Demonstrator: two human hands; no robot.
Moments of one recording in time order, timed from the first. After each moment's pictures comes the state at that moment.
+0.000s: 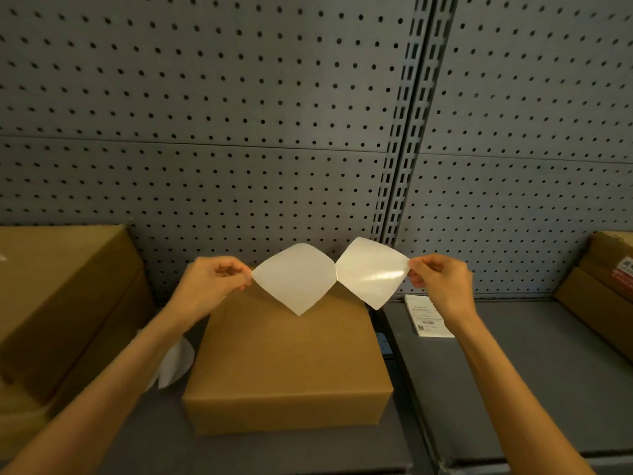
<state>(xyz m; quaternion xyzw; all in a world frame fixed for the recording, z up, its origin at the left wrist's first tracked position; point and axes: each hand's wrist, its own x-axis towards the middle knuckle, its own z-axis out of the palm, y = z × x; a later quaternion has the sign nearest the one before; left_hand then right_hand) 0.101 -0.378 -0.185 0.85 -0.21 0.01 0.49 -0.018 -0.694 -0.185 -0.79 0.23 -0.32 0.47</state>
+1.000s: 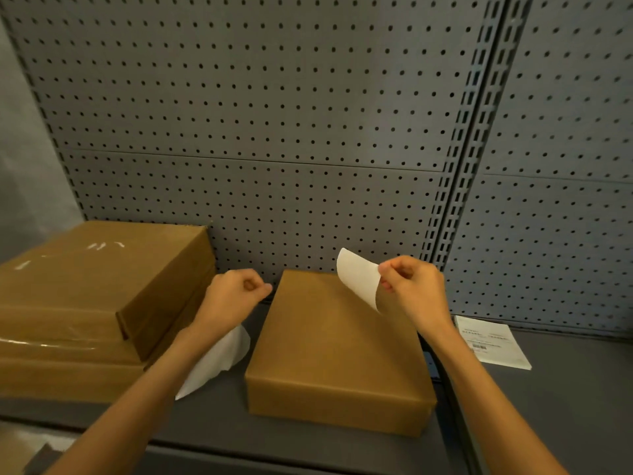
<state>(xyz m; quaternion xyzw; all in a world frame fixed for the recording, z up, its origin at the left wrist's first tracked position) 0.071 -0.334 -0.179 0.92 -0.12 0.09 0.36 0.002 -0.595 -0.166 -0.82 0.08 -0.27 0.50</state>
